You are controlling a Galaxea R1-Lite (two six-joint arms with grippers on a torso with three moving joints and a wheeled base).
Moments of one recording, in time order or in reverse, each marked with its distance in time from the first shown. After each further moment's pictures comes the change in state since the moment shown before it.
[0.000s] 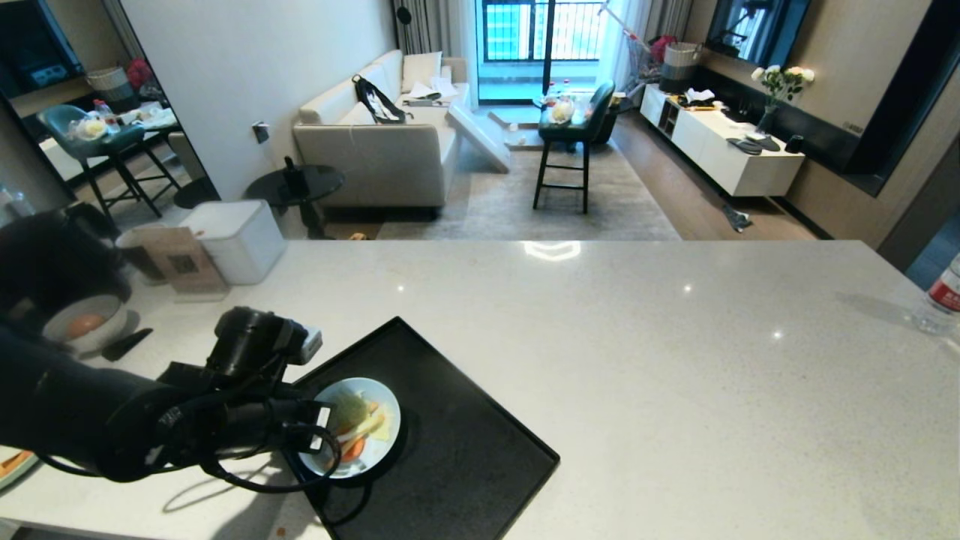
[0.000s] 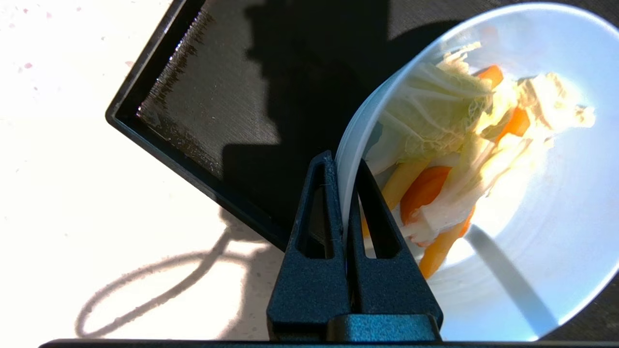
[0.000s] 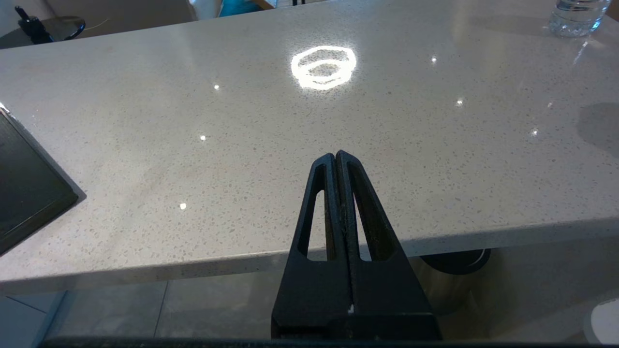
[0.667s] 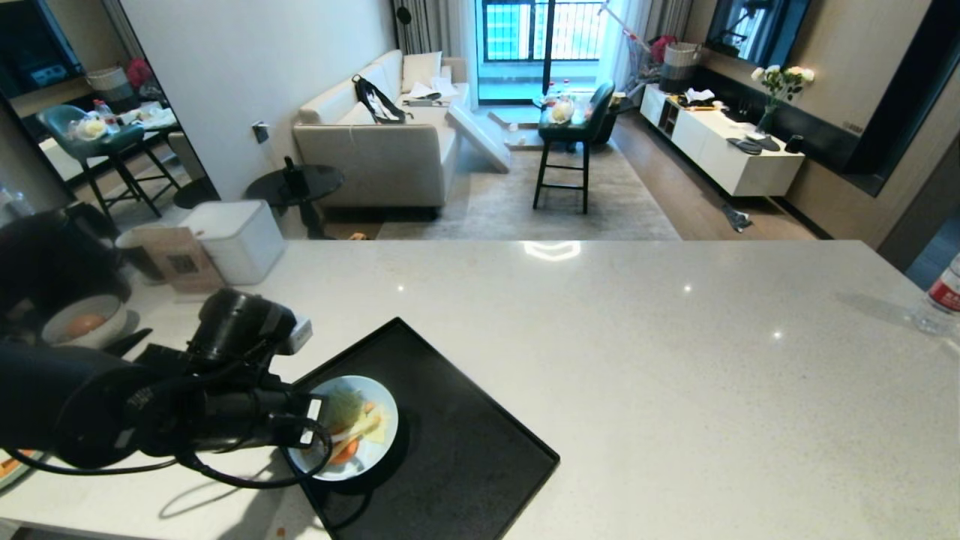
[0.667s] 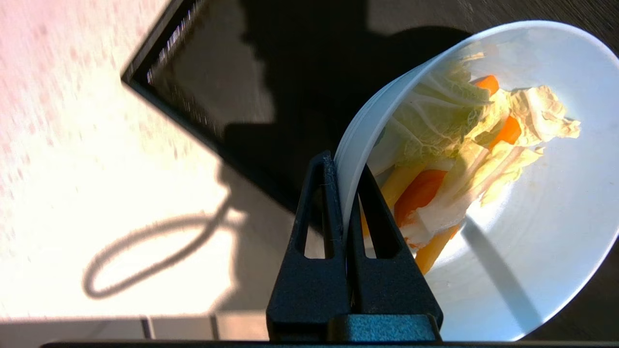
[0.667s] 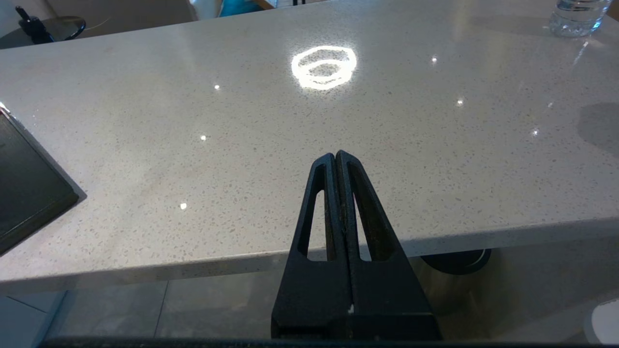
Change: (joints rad) left arm -0.008 -0.092 -0.072 0.194 -0.017 -0.056; right arm 0.000 0.000 0.000 0.000 0.000 0.000
